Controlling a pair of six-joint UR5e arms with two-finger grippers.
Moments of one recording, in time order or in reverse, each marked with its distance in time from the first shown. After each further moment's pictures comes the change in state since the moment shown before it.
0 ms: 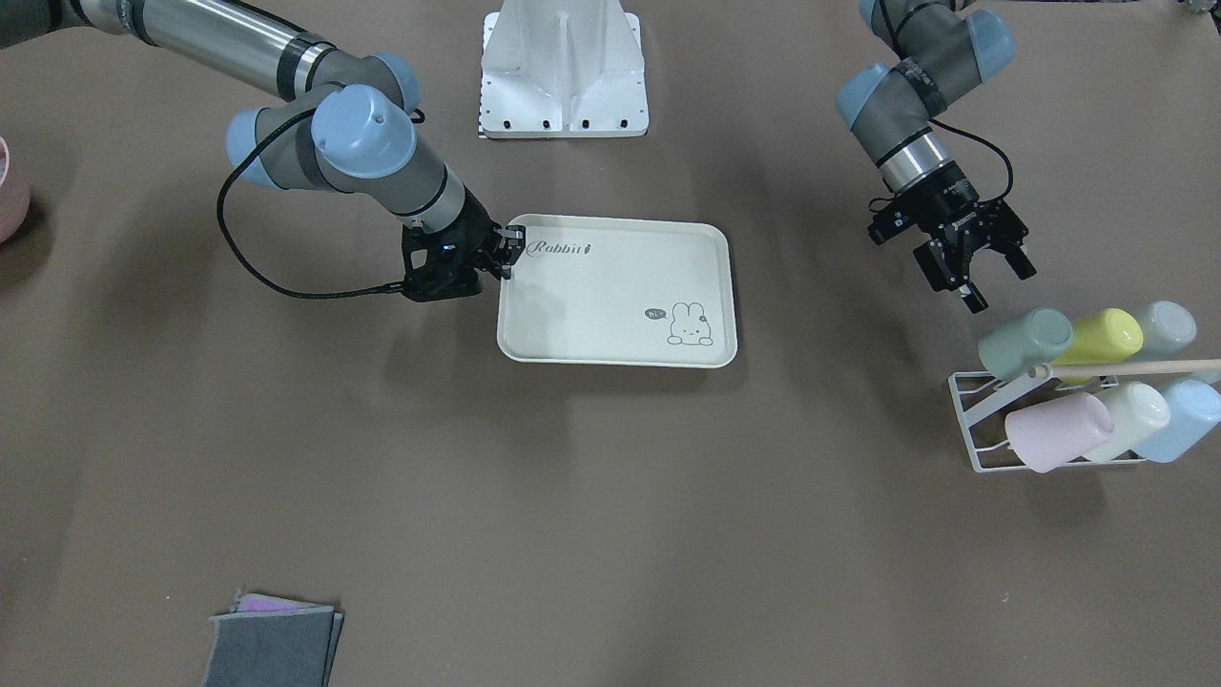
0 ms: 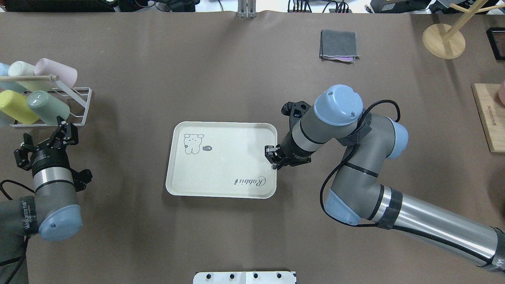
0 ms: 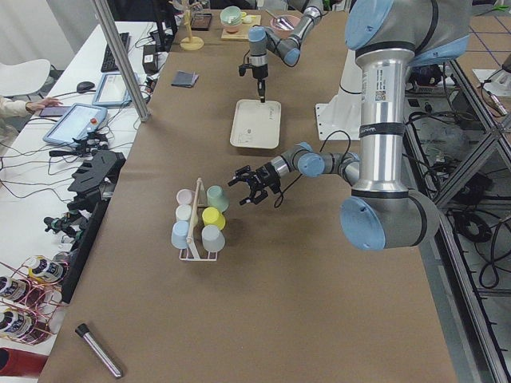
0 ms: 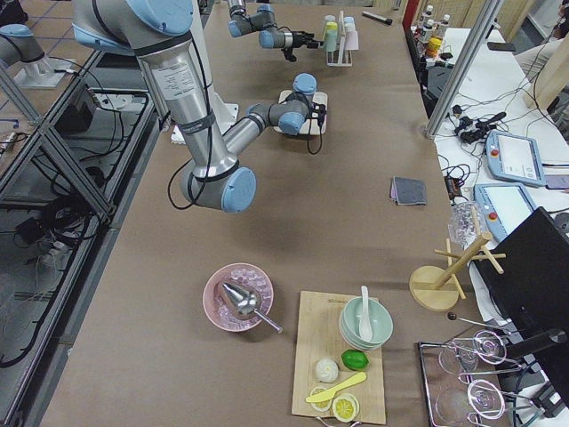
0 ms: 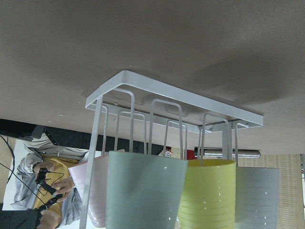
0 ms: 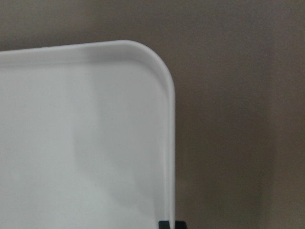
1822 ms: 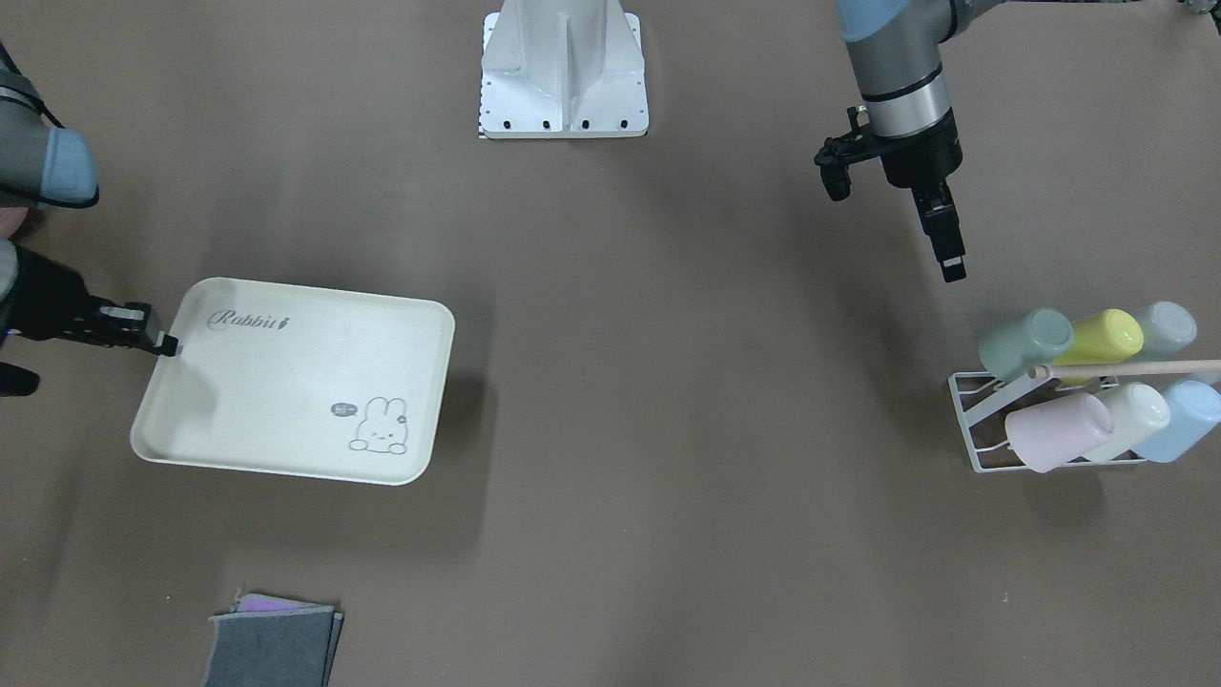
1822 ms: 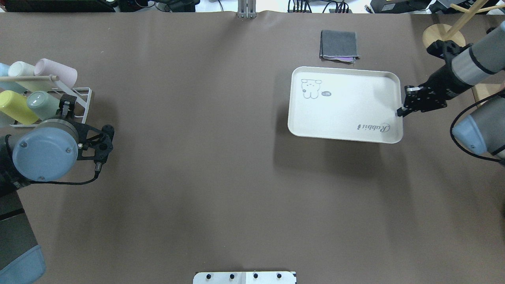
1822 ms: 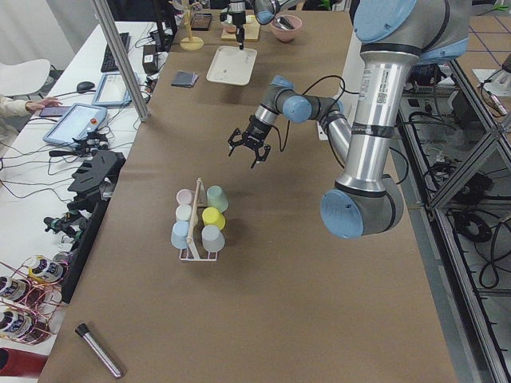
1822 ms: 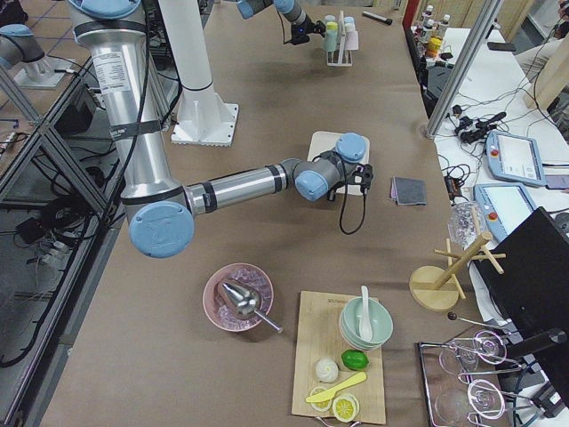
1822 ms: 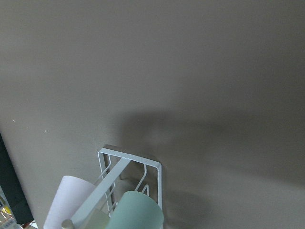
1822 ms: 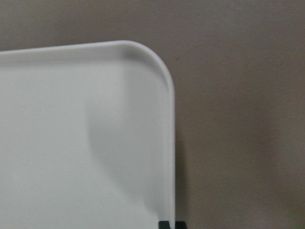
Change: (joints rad) left arm -0.204 -0.192 -0.251 0.161 -0.639 -0.308; right arm 0.498 -0.308 0.007 -0.001 0.371 -0.395
